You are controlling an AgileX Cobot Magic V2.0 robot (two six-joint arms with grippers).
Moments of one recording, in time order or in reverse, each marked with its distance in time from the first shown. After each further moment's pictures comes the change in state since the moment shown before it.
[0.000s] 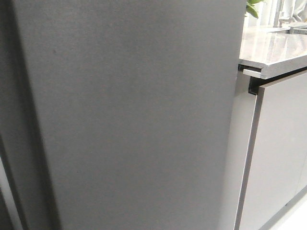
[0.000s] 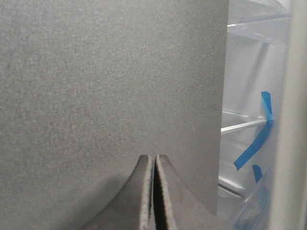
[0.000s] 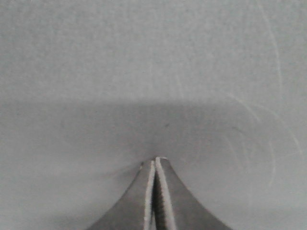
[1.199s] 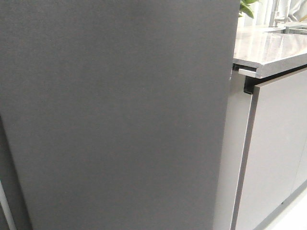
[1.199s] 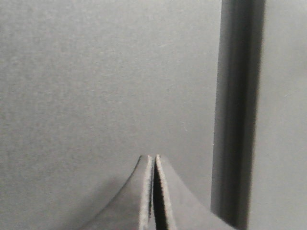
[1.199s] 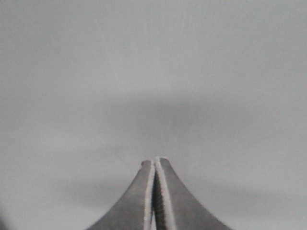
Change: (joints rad) left arm 0.000 0.000 0.000 0.000 0.000 0.000; right arm -0.075 0.055 -0.190 -0.075 0.108 -0.012
